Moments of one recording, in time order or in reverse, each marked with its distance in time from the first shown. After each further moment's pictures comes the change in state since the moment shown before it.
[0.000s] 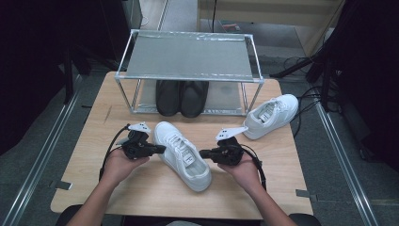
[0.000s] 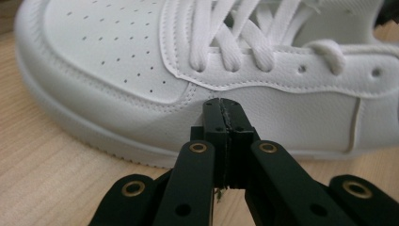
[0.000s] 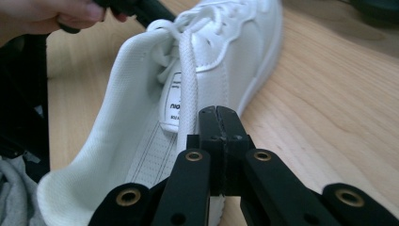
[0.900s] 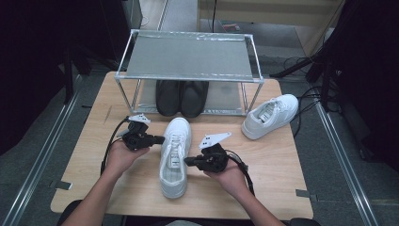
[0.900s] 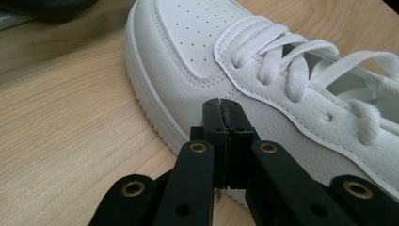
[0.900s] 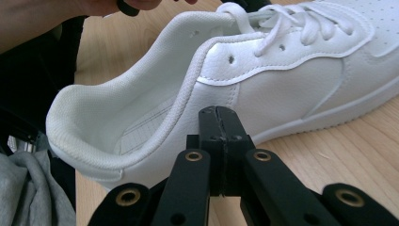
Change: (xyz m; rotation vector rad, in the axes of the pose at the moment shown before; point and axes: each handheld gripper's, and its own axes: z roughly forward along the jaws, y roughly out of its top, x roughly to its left) left arm 0.020 0.014 0.002 -0.026 0.029 -0.045; right arm 0.033 0.007 0.027 0.018 0.067 -0.074
